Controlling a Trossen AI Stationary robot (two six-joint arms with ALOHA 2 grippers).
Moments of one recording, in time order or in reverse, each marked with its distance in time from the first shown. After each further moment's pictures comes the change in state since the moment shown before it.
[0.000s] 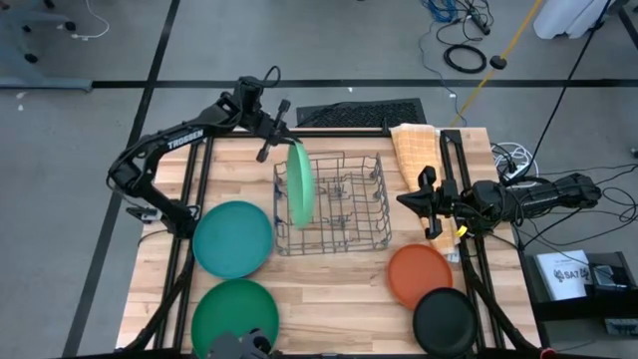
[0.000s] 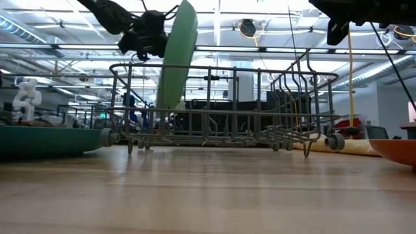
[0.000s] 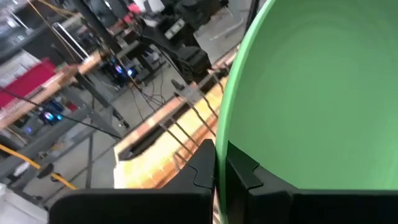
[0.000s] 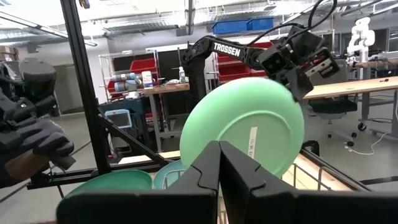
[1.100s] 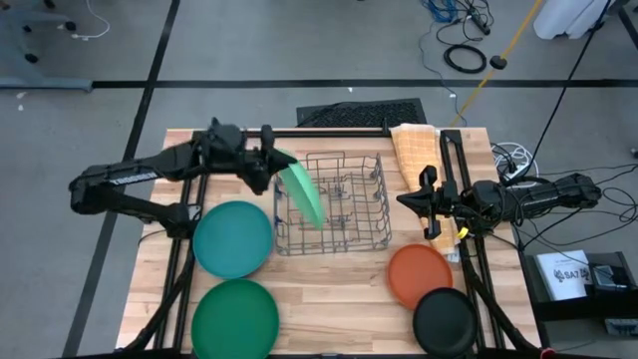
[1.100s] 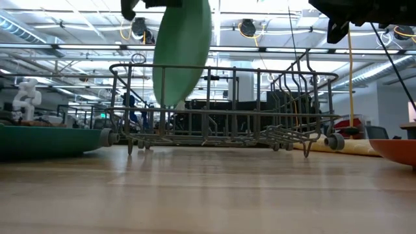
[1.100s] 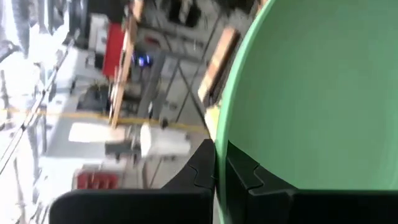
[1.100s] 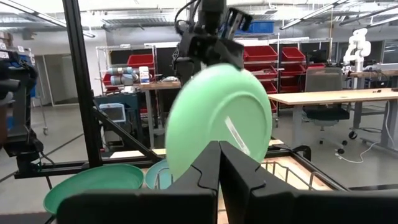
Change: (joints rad) left arm -0.619 -0.417 -0.061 -0.096 -1.150 0.161; right arm 0.000 0.000 0.000 -0.003 0.003 -0.068
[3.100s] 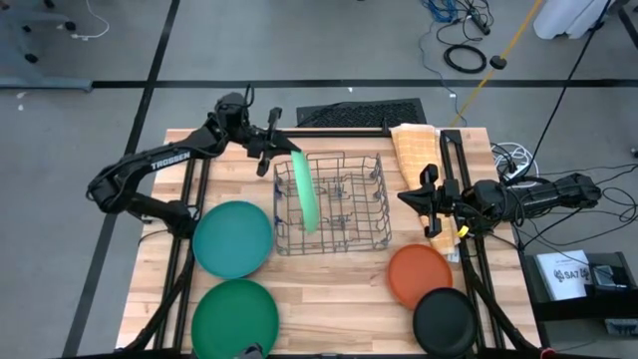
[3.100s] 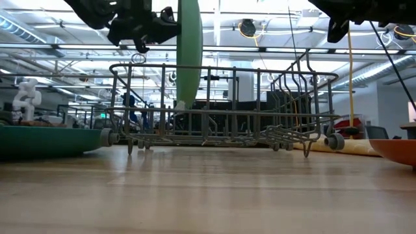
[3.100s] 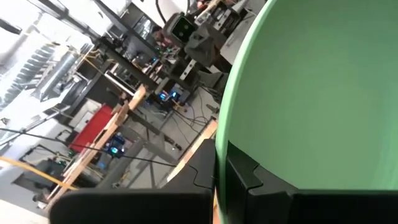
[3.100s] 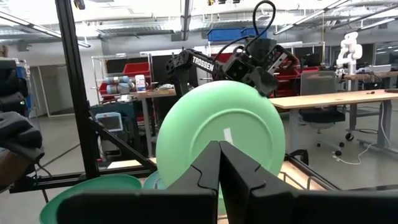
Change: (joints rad) left arm 0.510 0.220 -0.183 0.550 1.025 -0.264; right arm 0.000 0.000 0.000 0.031 0.023 0.015
